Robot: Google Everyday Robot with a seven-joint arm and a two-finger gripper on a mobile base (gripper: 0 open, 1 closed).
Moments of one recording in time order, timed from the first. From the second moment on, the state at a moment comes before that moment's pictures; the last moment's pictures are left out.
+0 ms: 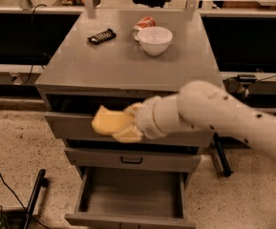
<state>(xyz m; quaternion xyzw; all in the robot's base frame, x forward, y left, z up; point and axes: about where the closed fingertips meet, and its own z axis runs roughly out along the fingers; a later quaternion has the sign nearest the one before) 0.512 0.035 0.783 -0.54 0.72 0.17 0.40</state>
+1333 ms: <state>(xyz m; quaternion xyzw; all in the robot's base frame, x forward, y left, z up) 0.485 -0.038 0.620 -0.57 0.70 0.22 0.36</state>
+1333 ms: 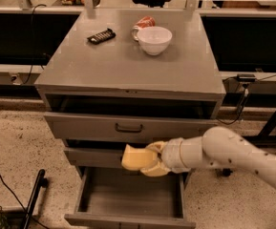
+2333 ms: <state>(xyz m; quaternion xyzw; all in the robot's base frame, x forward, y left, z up) 0.472 -0.052 0.461 -0.58 0.65 0.29 0.39</state>
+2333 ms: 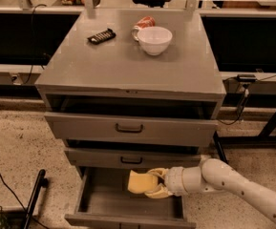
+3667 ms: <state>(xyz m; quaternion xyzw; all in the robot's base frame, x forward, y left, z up) 0.474 -0.118 0.280 -0.55 0.74 0.25 0.29</state>
